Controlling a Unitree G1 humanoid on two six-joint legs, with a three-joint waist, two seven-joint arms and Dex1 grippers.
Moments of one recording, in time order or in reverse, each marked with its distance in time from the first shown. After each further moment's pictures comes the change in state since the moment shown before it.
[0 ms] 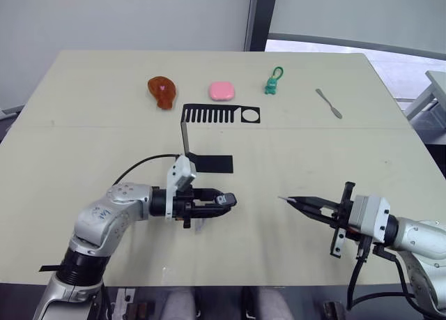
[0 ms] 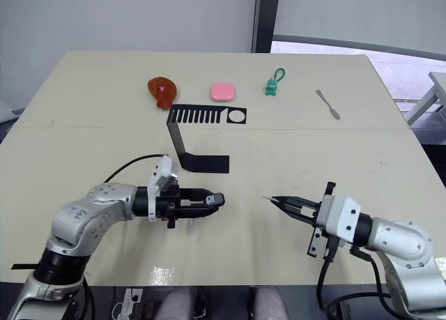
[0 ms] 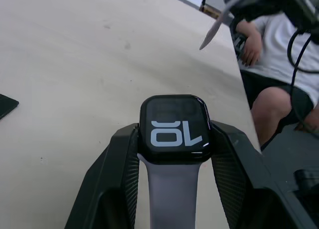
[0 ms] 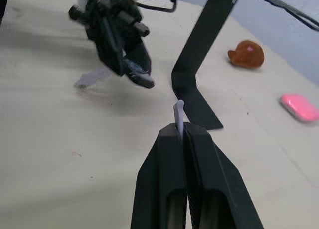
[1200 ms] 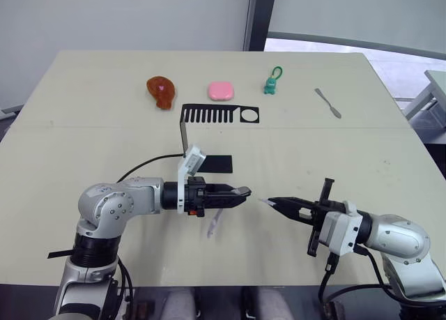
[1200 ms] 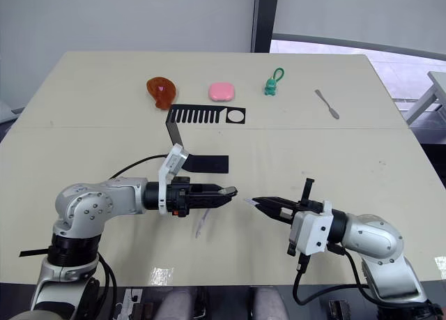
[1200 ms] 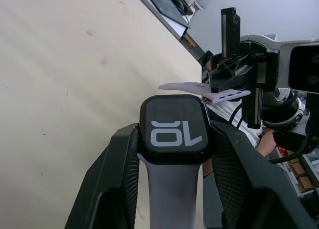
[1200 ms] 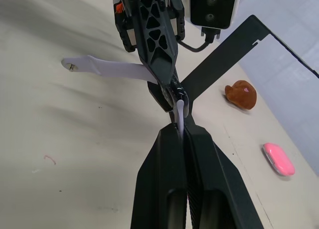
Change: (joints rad) left arm -0.099 -0.086 0.048 0.019 -0.217 0.300 0.226; right arm -0.098 0.015 0.135 0.107 -0.174 -0.261 -0.074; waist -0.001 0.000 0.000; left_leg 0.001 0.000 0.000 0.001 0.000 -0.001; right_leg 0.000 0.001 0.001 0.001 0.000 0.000
